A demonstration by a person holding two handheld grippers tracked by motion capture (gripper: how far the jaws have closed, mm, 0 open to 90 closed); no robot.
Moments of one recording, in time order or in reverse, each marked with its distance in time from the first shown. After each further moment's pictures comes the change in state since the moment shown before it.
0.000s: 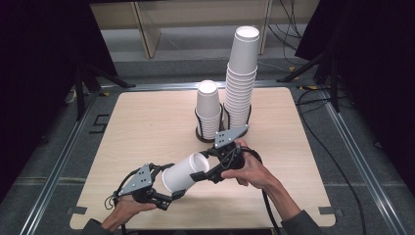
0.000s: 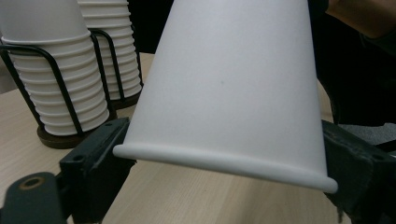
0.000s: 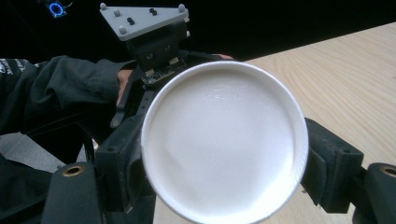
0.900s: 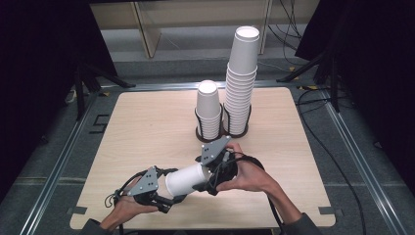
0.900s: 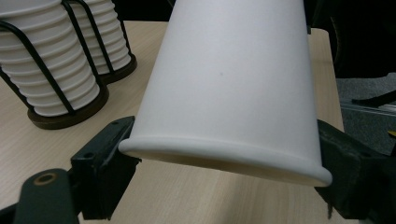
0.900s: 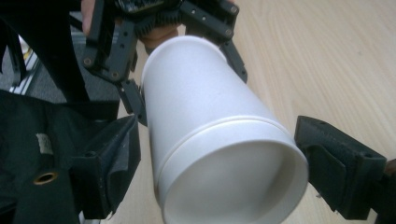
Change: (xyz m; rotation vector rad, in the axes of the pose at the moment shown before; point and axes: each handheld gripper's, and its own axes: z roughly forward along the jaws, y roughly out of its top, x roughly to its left) left arm -0.006 -0.002 0.006 0.149 -0.028 0.080; right arm 0.030 0.014 0.016 0.358 -0.183 -0.247
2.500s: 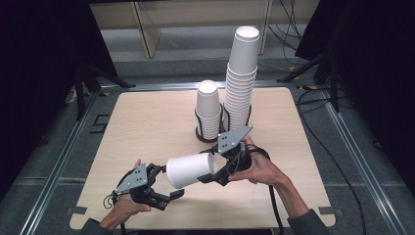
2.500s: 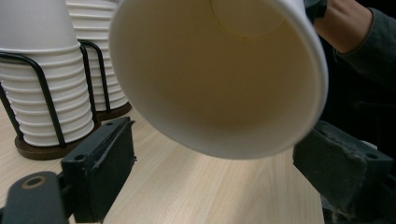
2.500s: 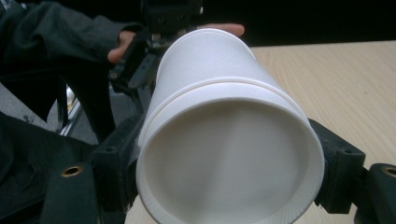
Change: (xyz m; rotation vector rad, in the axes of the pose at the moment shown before) left arm 0.006 0.001 -0.011 -0.209 -0.025 -0.143; right arm -0.019 -0.016 -0.029 -0.263 0.109 0.060
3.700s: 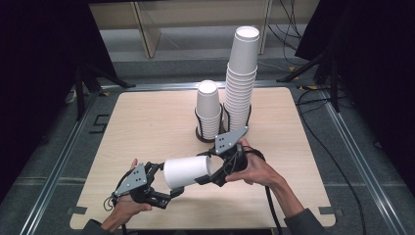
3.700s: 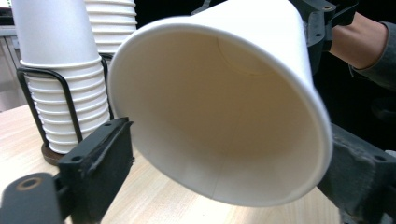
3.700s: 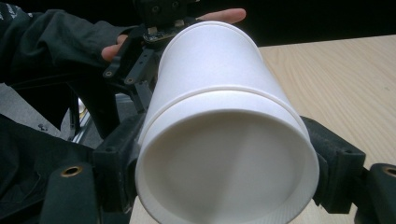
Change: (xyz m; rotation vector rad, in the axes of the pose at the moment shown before) left arm -0.003 0.003 -0.001 -0.030 0.074 0.029; right arm -0.008 -0.012 0.015 -0.019 0.051 0.035
